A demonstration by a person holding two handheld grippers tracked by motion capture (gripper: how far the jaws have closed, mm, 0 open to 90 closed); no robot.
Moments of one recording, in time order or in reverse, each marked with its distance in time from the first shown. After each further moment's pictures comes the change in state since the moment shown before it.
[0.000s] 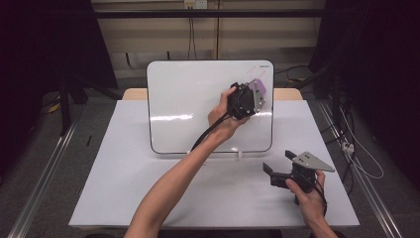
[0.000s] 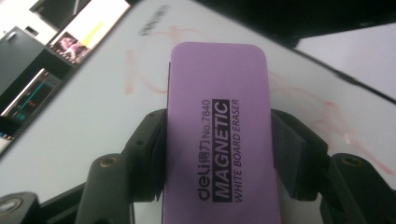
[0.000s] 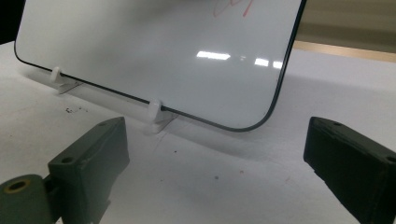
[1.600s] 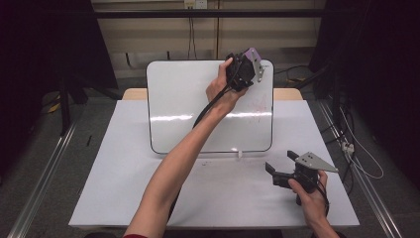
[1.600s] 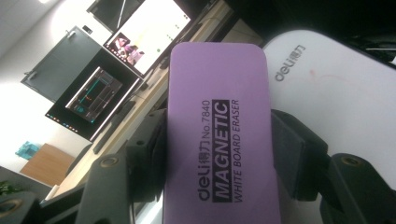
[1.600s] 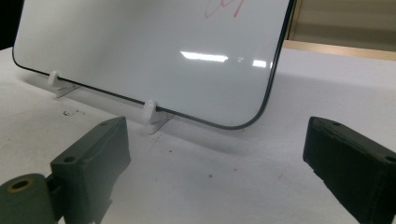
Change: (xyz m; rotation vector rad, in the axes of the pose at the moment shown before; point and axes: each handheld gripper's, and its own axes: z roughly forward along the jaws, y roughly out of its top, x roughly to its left) left arm 0.069 0.024 0.016 0.028 0.195 -0.022; right arm -0.005 -0.002 -0.003 -0.011 -0.002 0.018
